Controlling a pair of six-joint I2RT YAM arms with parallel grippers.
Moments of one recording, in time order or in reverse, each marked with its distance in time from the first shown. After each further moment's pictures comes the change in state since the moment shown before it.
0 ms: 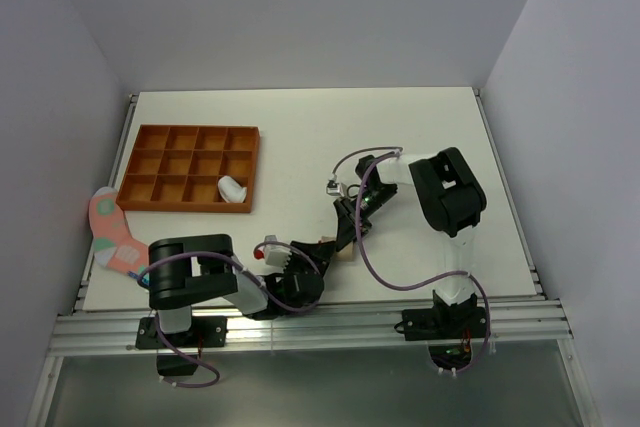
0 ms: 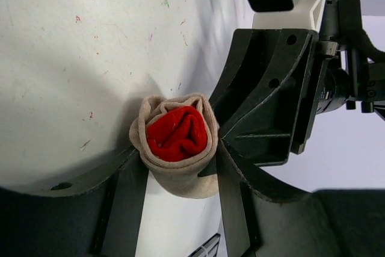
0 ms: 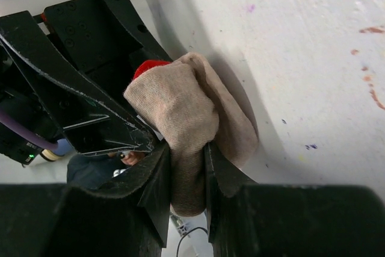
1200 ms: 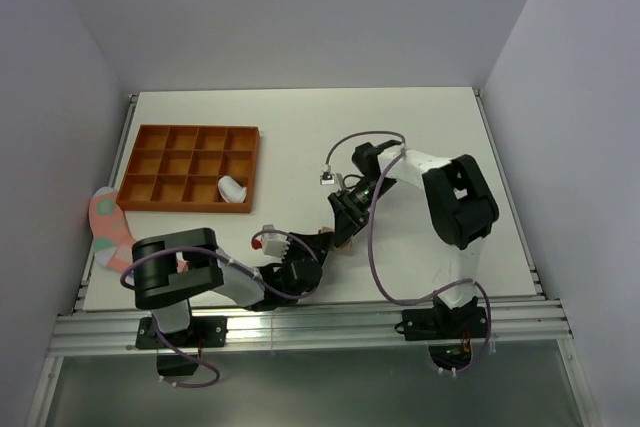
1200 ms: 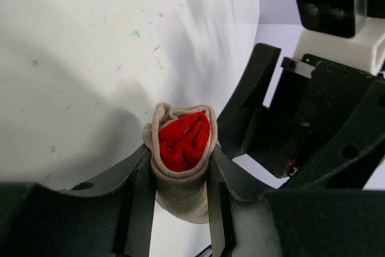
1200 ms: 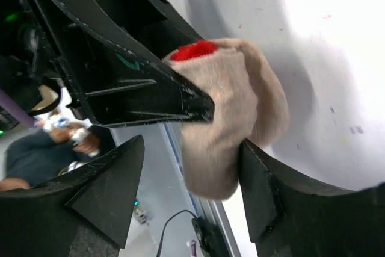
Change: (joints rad) left arm 0.063 -0.074 0.015 -0.056 0.026 0.054; right arm 0.034 -0.110 0.071 -0.137 0.048 -0.161
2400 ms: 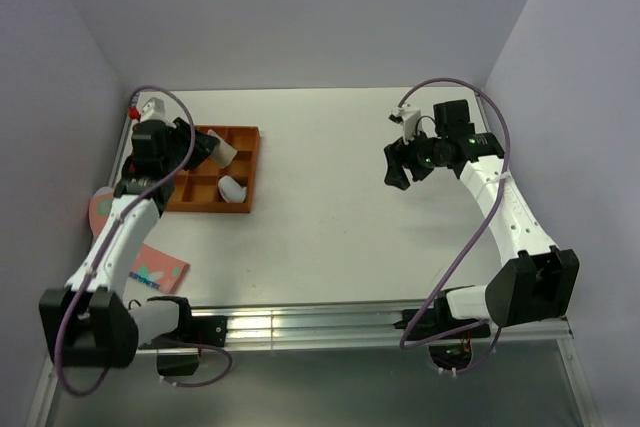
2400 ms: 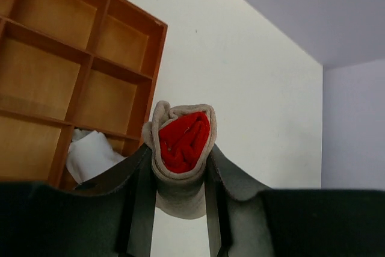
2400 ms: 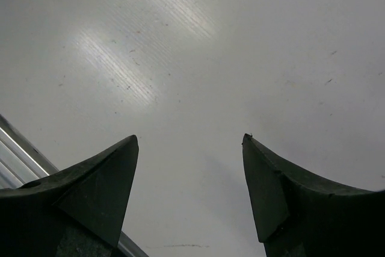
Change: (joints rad) left arm 1.233 -0.626 0.409 -0.883 1.007 1.113; right arm -0.316 -0.619 -0.002 0.203 0.500 0.042
